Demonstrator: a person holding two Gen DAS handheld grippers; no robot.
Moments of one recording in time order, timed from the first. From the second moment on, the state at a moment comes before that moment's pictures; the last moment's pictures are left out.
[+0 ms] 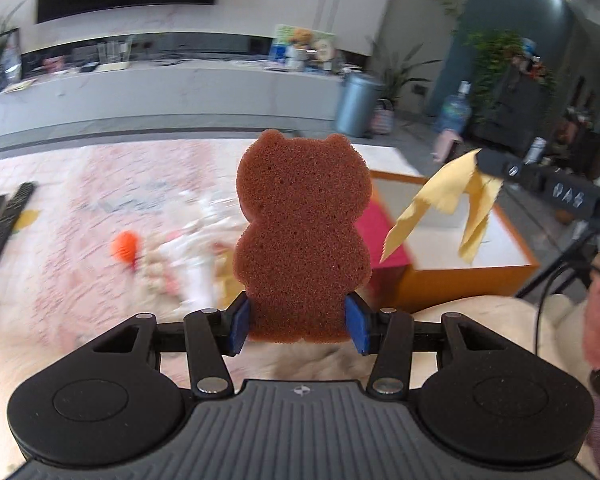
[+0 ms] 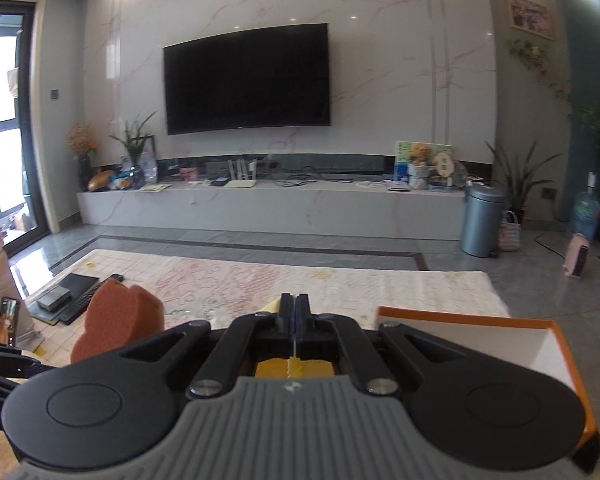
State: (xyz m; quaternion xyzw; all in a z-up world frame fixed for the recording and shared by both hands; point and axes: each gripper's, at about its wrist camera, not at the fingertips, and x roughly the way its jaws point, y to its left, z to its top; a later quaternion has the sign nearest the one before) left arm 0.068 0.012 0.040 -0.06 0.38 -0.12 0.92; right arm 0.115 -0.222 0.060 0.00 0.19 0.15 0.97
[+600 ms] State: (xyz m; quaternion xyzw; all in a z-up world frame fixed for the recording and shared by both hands) left arm 0.197 -0.123 0.028 -0.08 0.47 -0.28 0.83; right arm 0.142 -0.312 0.044 -0.03 0.23 0.04 0.97
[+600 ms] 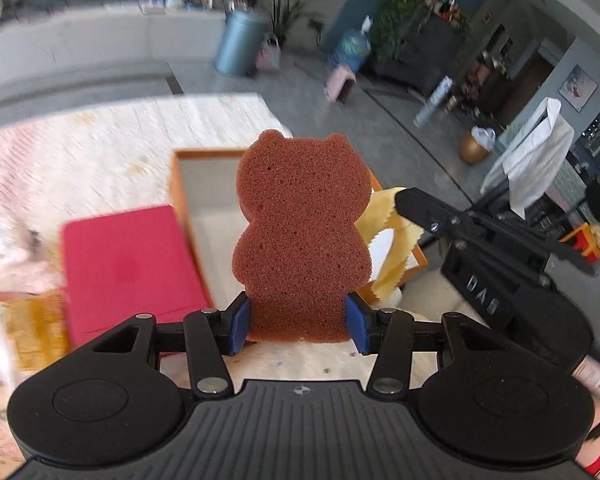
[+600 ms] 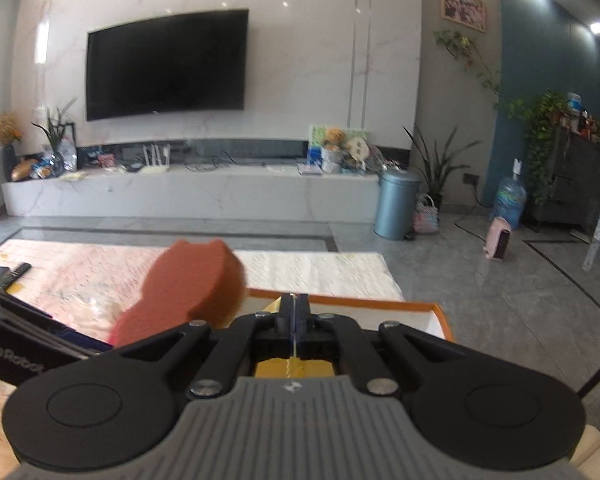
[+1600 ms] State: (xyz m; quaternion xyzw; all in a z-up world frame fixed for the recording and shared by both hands) left arm 0.264 -0.188 -0.040 0.03 0.58 -0.22 0.78; right arm 0.211 -0.338 -0.047 -0.01 0.40 0.04 0.92
